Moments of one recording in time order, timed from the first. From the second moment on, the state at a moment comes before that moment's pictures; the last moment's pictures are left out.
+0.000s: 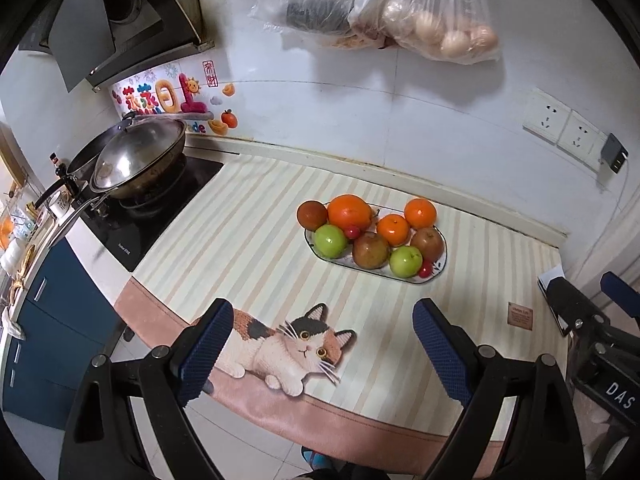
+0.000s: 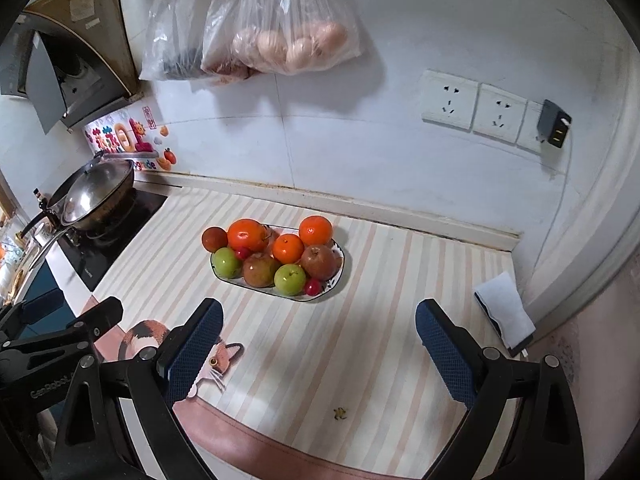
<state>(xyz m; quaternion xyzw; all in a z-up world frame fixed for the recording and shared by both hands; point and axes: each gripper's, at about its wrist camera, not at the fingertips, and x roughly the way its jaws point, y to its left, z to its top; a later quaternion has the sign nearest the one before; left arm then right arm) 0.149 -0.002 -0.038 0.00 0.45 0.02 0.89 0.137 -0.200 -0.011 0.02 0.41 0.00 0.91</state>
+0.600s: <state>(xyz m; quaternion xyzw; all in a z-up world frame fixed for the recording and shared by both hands) 0.178 -0.002 -0.055 0.00 0.46 0.02 0.89 0.168 -0.188 -0.031 0.01 0.43 0.00 0.90</state>
